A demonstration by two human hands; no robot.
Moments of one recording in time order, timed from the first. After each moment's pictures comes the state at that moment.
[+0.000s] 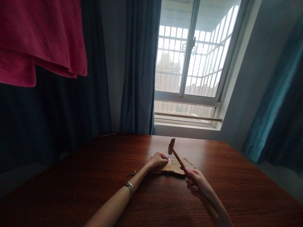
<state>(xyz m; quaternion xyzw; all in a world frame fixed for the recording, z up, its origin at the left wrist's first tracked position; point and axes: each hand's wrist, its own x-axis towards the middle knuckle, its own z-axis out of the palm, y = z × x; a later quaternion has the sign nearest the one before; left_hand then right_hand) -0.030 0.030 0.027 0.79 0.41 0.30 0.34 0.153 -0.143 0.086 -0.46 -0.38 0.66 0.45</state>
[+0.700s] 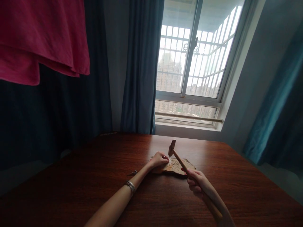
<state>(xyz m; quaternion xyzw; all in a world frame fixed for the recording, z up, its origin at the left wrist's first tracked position) -0.030 0.039 0.016 0.79 0.38 0.31 0.37 0.164 -0.140 0.081 -0.44 -0.38 0.70 0.43</state>
